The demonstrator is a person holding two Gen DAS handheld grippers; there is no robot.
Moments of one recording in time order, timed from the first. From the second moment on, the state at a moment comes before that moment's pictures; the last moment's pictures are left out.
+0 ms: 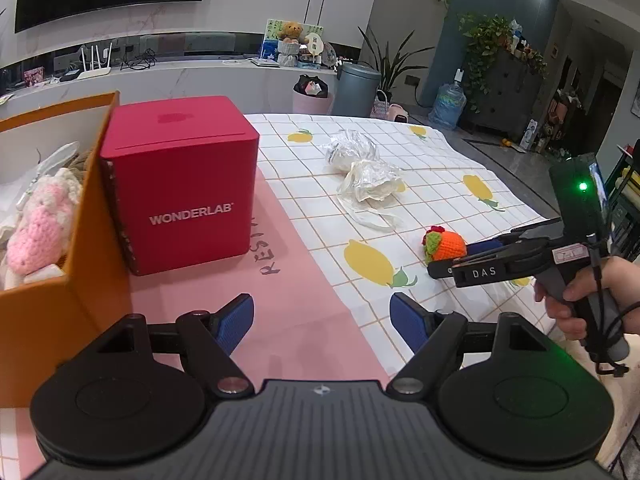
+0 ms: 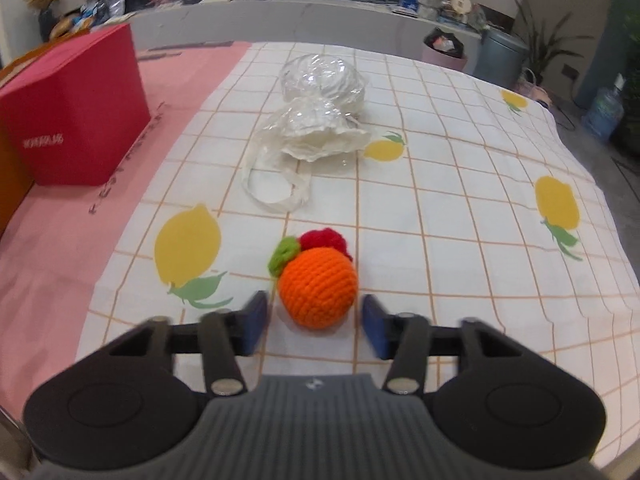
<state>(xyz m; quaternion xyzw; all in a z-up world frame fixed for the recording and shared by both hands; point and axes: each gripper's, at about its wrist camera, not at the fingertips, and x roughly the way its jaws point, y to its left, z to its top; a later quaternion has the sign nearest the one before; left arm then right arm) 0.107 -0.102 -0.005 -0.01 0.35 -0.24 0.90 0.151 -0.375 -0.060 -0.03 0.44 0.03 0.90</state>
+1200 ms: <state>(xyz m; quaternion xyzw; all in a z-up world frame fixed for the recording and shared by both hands) 0.304 -0.289 -0.021 0.02 0.42 -0.13 0.90 0.199 -0.442 -0.060 -0.03 0.50 0.05 0.86</state>
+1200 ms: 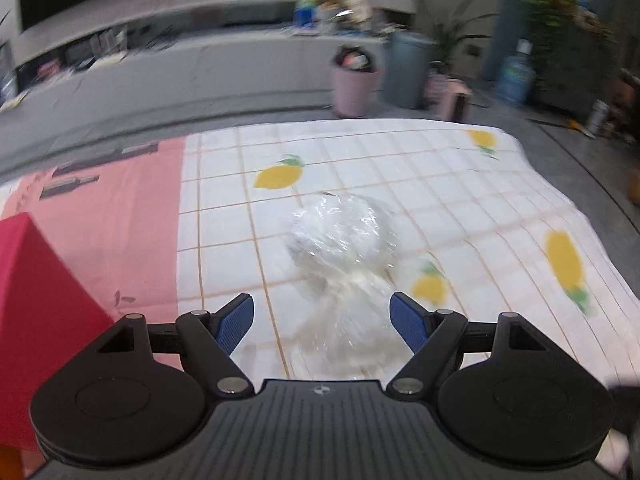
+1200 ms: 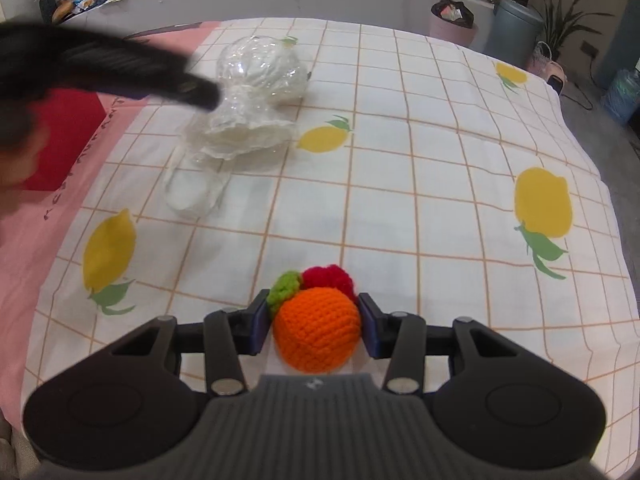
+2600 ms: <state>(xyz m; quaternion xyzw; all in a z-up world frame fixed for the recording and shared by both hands) 0.263 -0.281 -0.054 0.08 0.43 -0.17 0.88 0.233 -0.429 -0.059 -0.05 0.48 0.03 0.88</state>
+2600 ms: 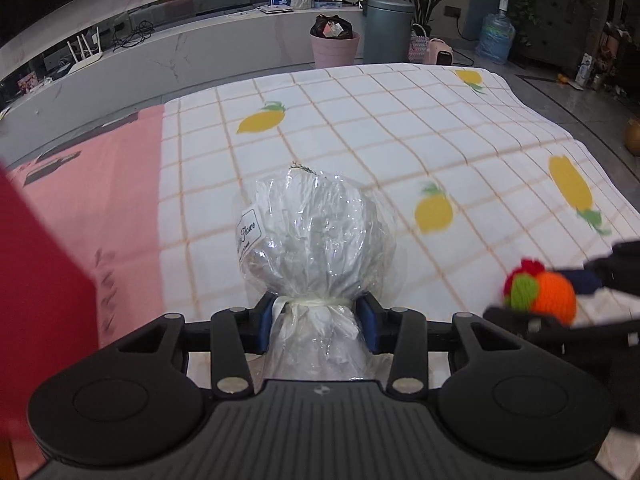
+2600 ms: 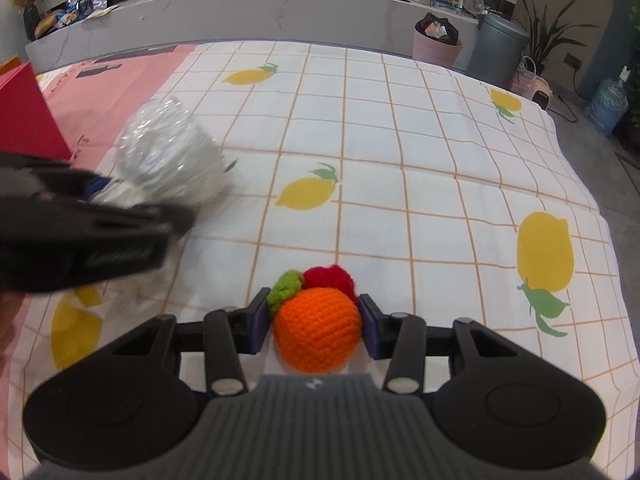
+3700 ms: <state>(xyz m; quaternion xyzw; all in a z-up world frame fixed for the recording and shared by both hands) 0.201 -0.026 0.098 0.07 0.29 -0.12 0.95 0.180 -0.188 0.104 -0.05 0.25 0.15 0.96</state>
